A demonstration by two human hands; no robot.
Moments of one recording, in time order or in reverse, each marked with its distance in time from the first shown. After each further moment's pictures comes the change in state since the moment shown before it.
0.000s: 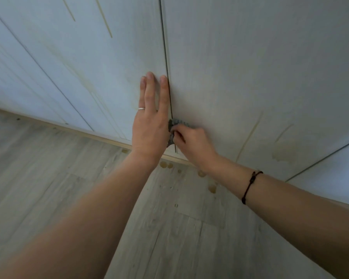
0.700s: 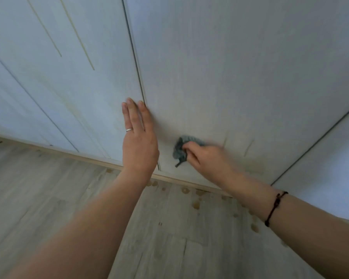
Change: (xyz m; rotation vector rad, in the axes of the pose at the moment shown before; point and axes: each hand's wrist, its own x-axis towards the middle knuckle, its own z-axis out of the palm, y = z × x) left_hand 0.006 0.030 0.006 0.157 -0.060 -0.116; right_hand -0.040 0.014 -0.110 -0.202 0.167 -0.219
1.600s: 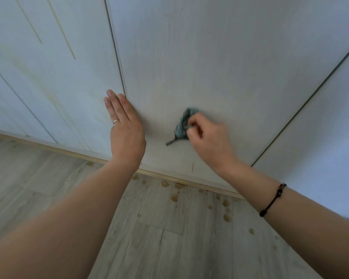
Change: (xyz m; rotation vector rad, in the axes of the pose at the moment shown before) left_hand -0.001 0.022 0.010 0.118 -0.039 -0.163; right_hand 0.000 0.003 -0.071 0.110 0.175 0.176
